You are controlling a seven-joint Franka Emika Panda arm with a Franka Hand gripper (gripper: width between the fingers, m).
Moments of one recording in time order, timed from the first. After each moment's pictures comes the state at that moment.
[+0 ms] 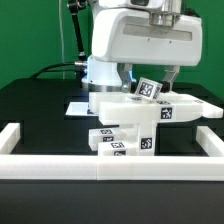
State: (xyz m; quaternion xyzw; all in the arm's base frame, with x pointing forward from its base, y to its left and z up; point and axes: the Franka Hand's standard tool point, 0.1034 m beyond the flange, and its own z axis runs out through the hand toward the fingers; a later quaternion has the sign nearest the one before) arm 0.590 0.024 0.115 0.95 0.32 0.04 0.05
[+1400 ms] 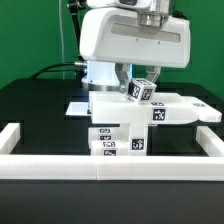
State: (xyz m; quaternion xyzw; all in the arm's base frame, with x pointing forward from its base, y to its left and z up) arm 0.592 0.006 0.114 0.96 0.25 0.07 0.05
